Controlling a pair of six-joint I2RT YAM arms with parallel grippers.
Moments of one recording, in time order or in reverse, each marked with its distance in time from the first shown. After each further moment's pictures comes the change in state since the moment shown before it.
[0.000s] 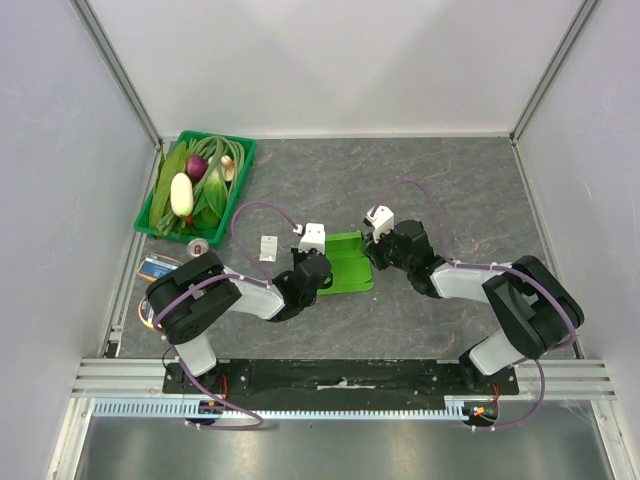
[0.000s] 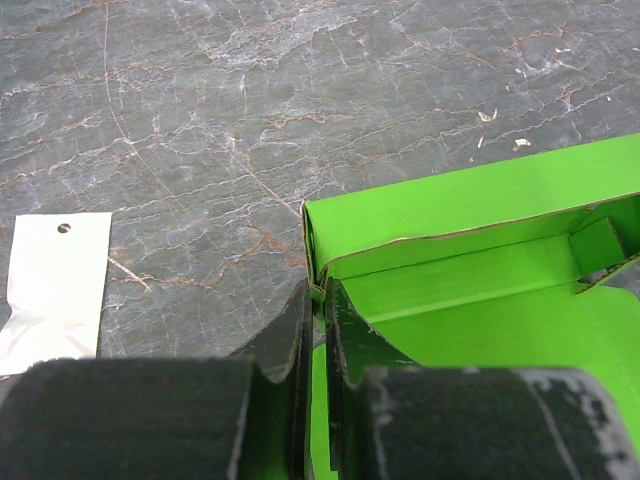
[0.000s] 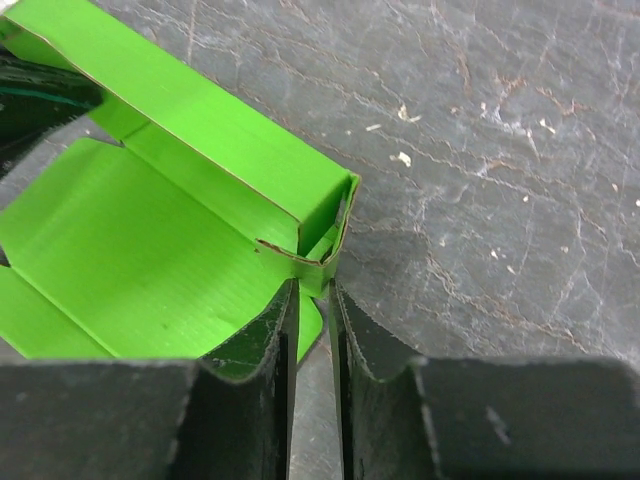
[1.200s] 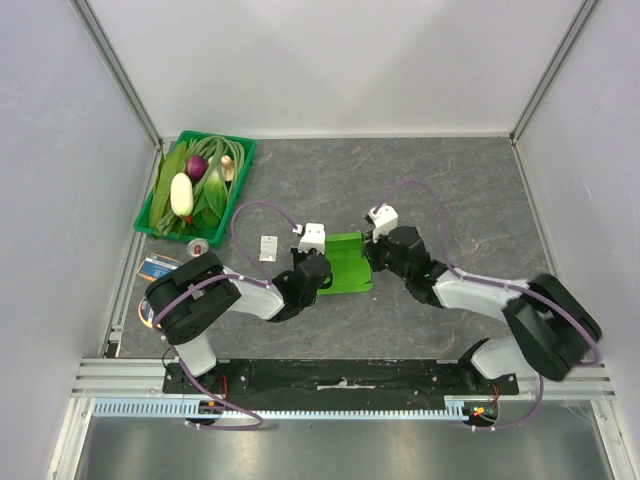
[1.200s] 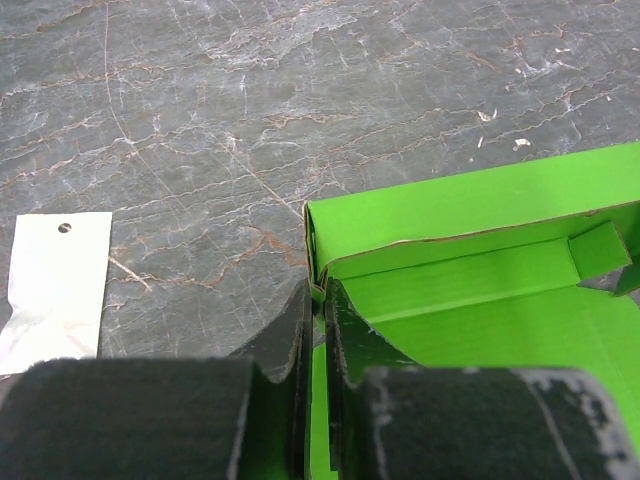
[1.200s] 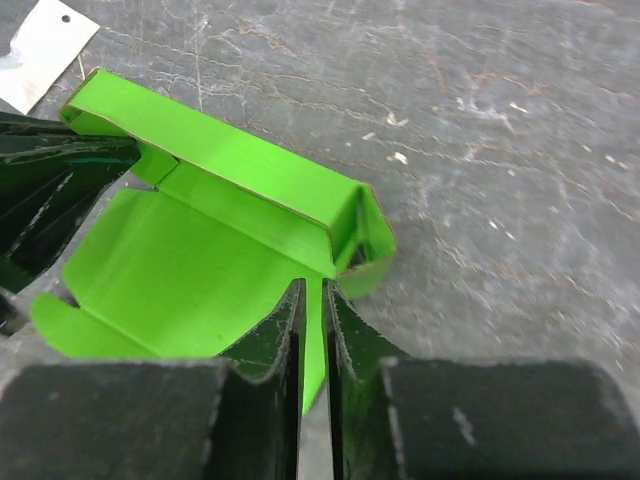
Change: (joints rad) left arm 0.000 -0.003 -0.001 -0.002 0.000 -0.001; right arm 0.114 -0.076 0.004 -0.033 0.204 0.168
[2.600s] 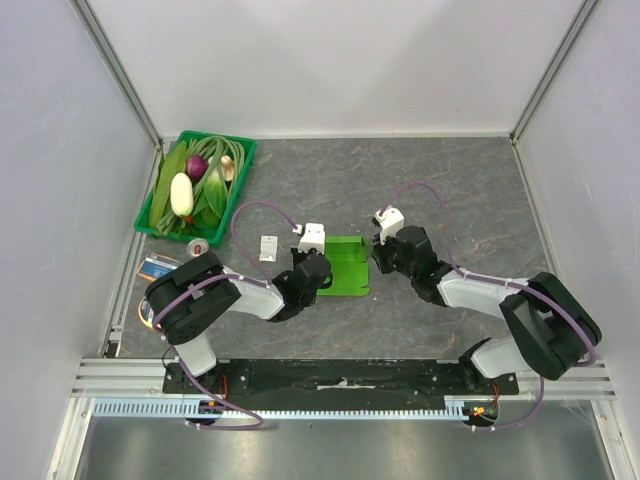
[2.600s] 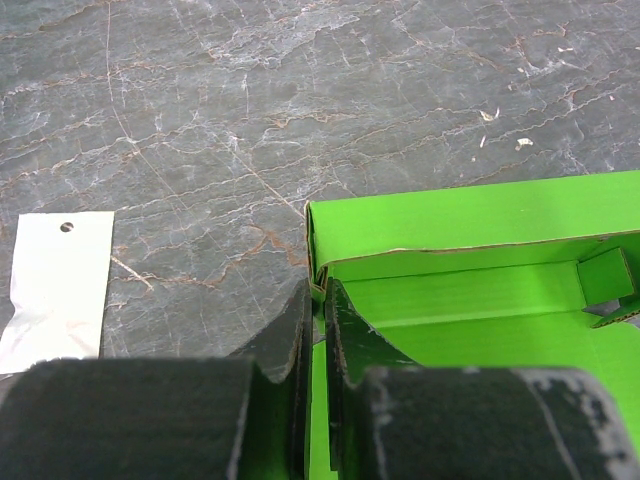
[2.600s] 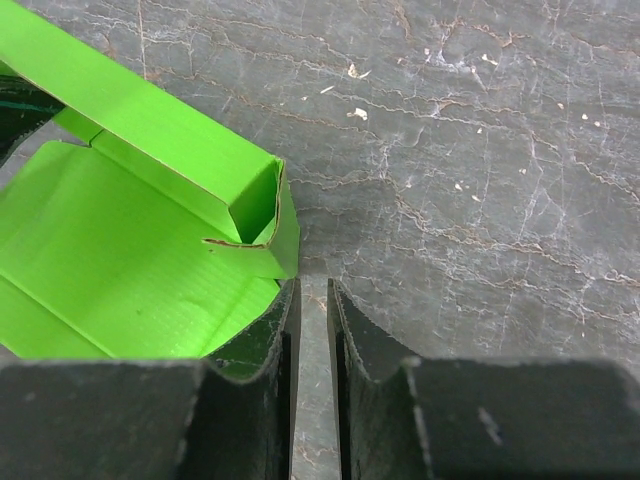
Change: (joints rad) left arm 0.001 0.000 0.000 -0.002 -0.001 0.000; right arm -0.072 -0.033 -0.038 -0.056 -0.039 -0.044
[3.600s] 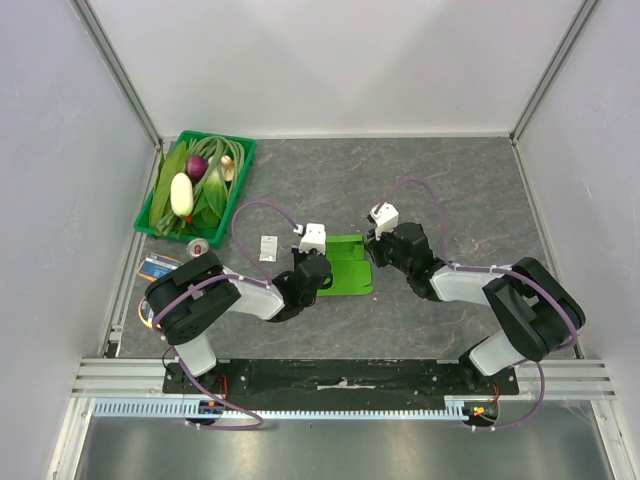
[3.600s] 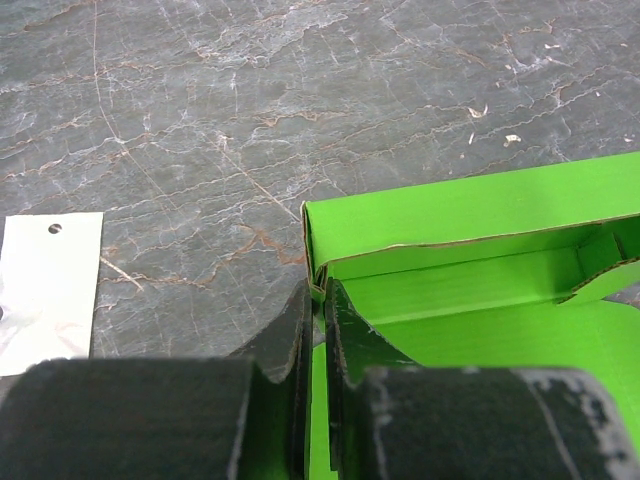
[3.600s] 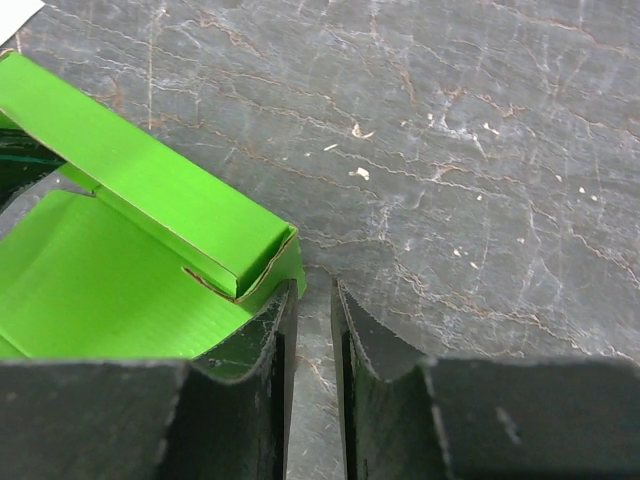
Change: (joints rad) left arm -0.003 -0.002 0.000 0.003 0.018 -0.001; right arm -0.011 0.097 0.016 0.163 -0.038 -0.061
